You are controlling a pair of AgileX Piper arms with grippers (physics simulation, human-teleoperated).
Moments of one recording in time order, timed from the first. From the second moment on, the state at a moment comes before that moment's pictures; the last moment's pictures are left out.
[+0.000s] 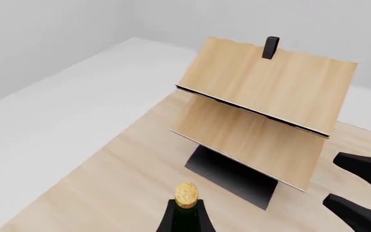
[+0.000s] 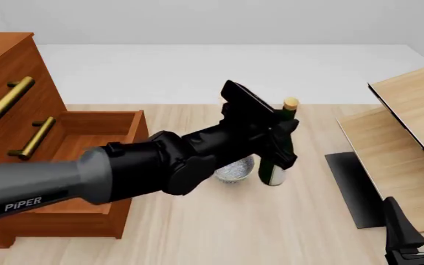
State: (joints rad) left arm -0.94 1.70 -1.18 -0.26 0.07; right arm 0.02 0.00 0.00 0.00 -0.04
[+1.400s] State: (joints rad) left arm -0.55 0.90 -1.09 0.30 0.22; right arm 0.04 0.00 0.00 -0.01 -0.05
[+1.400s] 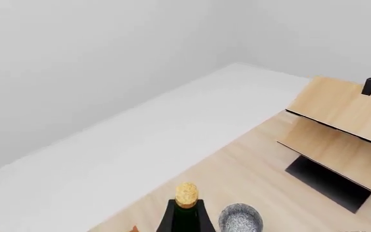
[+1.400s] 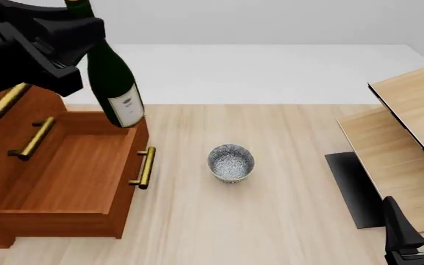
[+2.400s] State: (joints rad) left arm -0.29 0.96 -1.43 0.87 -0.02; right arm 0.04 0.00 -0.01 -0.01 -0.06
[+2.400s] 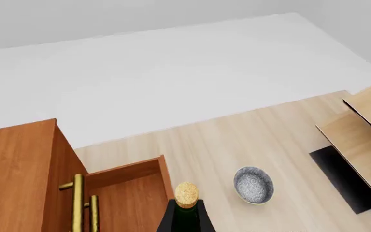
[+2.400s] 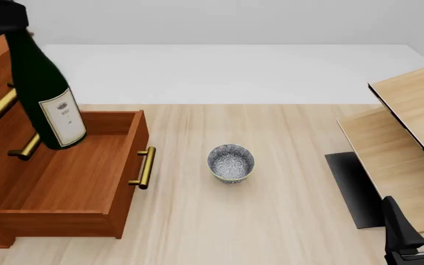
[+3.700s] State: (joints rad) left arm -0.20 0.90 -1.10 0.75 -0.09; right arm 0.04 0.00 -0.01 -0.02 -0.06
